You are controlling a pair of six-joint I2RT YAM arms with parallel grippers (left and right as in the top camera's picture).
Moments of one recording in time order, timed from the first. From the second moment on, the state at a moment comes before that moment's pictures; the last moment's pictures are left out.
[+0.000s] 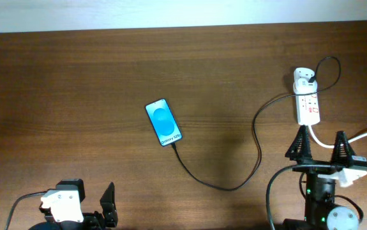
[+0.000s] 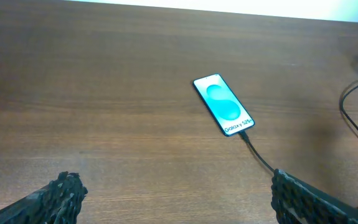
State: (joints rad) left arm -0.05 0.23 0.90 -1.19 0.05 -0.11; right arm -0.14 0.02 0.19 0.11 0.00 0.25
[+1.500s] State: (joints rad) left arm -0.05 0.01 0.12 -0.21 0.00 -0.05; right arm -0.02 0.01 0.01 -0.07 0.00 0.12
